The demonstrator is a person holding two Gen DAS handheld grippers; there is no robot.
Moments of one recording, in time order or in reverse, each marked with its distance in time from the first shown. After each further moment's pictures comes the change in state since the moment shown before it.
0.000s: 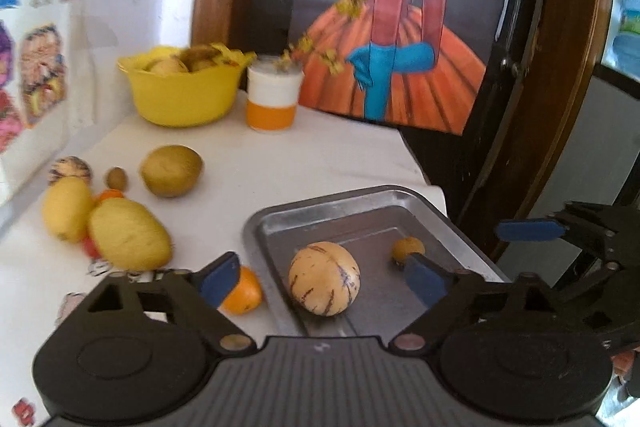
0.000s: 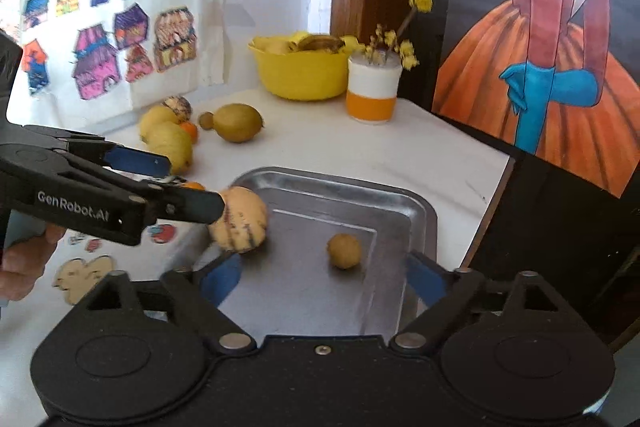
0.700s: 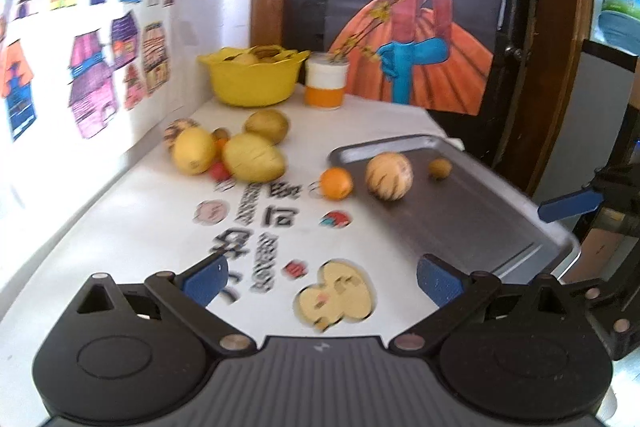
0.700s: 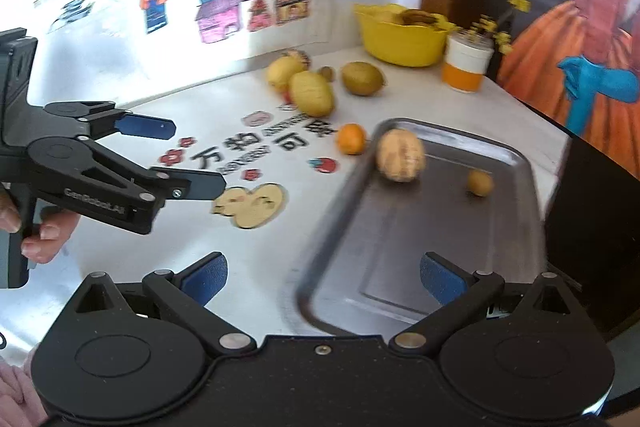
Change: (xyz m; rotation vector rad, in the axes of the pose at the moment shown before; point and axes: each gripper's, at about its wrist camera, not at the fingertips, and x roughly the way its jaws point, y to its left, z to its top) left arm -0.121 0.047 -0.078 0.057 0.001 0.099; right arm -0.066 0.126 -0.026 -0.081 0.130 0.106
